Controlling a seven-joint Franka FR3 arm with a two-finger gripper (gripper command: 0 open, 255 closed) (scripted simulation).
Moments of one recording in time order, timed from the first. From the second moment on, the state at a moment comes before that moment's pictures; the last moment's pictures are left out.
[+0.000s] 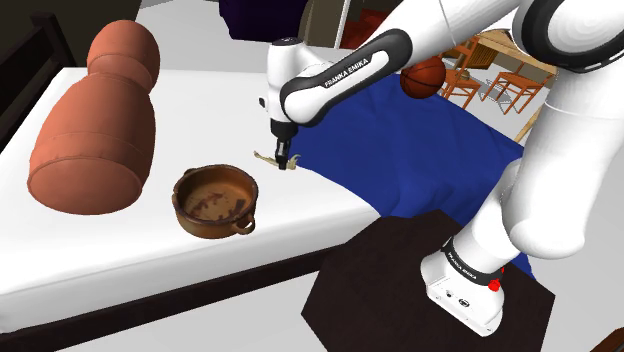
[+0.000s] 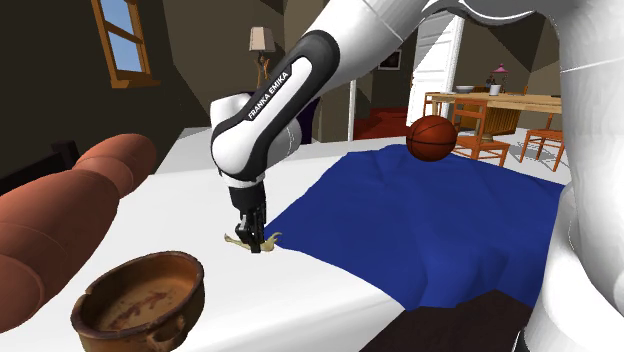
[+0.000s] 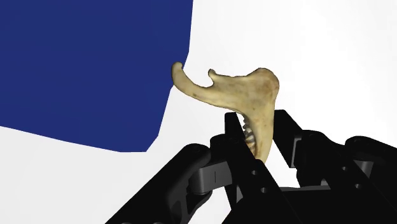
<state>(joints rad) 0.33 0.29 0.07 -2.08 -0.10 2.30 -0.30</state>
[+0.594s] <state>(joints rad) 0.33 0.22 0.07 -2.05 -0.09 2.20 -0.32</state>
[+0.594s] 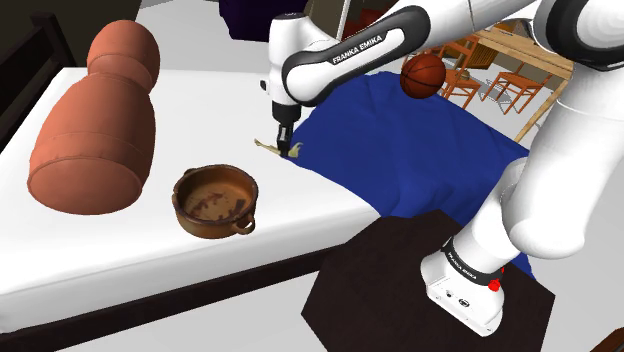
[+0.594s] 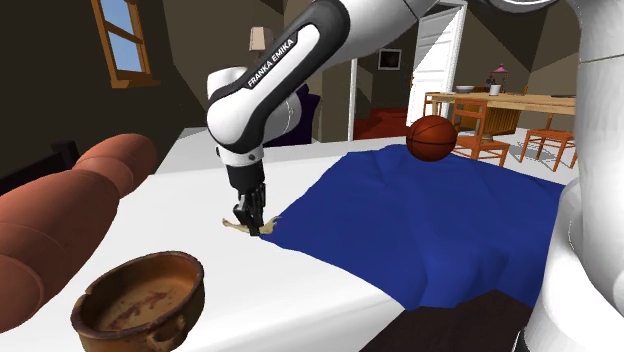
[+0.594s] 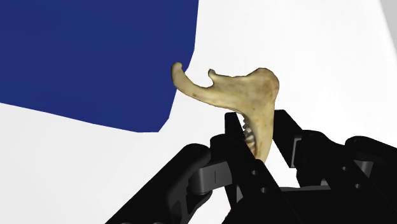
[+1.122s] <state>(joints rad) 0.32 0.16 0.07 -2.01 -0.08 2.10 -0.33</state>
